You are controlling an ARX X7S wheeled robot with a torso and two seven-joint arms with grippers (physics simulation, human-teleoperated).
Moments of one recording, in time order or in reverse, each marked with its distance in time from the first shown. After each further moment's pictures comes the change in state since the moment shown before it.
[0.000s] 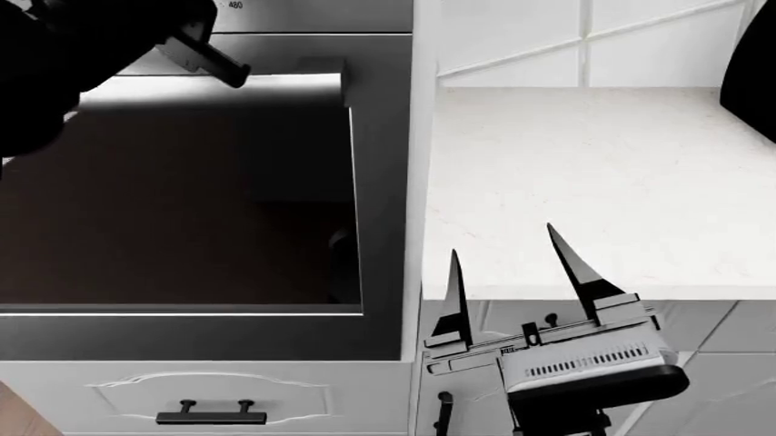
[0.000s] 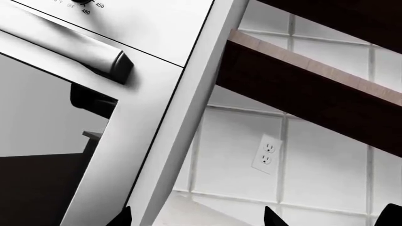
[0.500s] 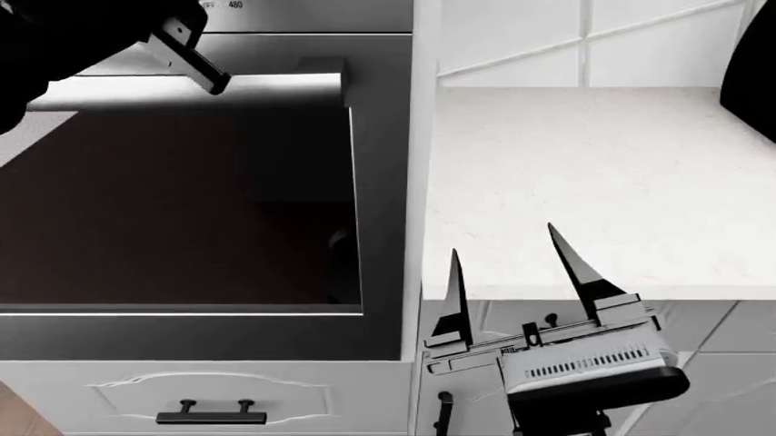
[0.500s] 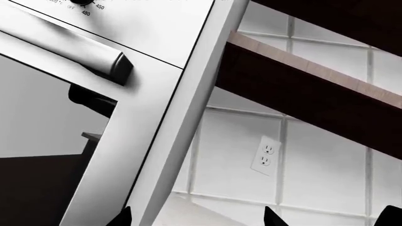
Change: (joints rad) left arm -0.092 -0.086 0.182 -0.047 0.045 0.155 0.174; right arm 0.002 0.006 -0.005 0.004 -0.001 -0.008 0.009
